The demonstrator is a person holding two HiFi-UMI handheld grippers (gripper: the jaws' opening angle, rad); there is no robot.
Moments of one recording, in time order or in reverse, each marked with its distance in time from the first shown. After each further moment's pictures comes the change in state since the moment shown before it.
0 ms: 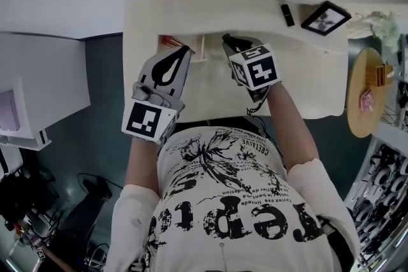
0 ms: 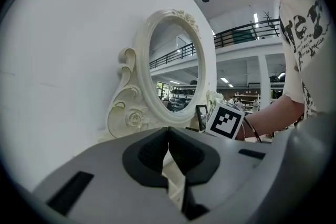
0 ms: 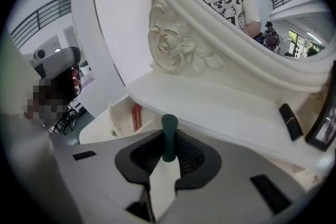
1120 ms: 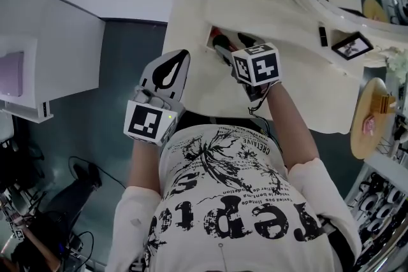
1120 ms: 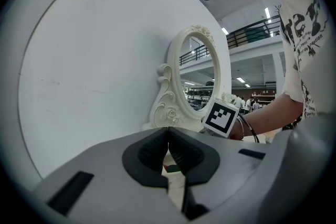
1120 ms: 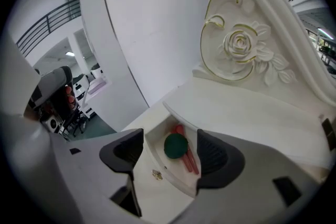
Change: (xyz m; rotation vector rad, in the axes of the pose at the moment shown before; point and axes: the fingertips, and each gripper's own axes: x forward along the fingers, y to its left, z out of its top) left arm -0.140 0.087 -0.017 -0.035 -0.022 0.184; right arm 0.058 0.143 0.057 -0.030 -0.022 0.118
